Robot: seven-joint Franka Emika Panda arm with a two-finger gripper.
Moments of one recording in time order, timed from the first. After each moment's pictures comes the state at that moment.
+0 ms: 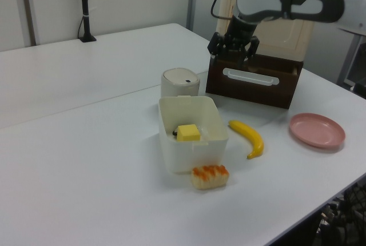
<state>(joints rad) -0.11 0.08 0.09 -1.73 0.04 2.06 0.30</state>
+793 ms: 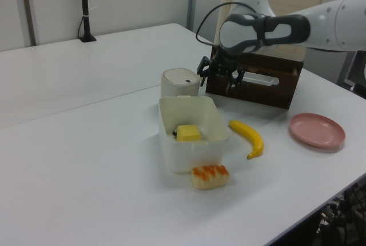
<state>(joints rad) -0.10 0.27 0.08 -1.73 0.04 2.21 0.55</state>
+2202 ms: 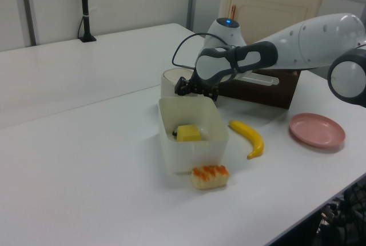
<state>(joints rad) -0.03 0.47 0.09 -1.67 0.00 2.43 0.55</state>
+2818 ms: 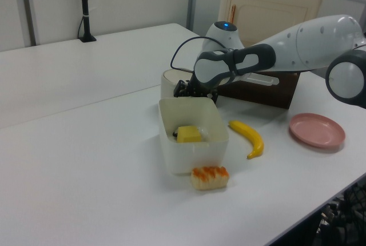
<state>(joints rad) -0.02 0.48 0.08 -1.68 0.00 2.44 0.58</state>
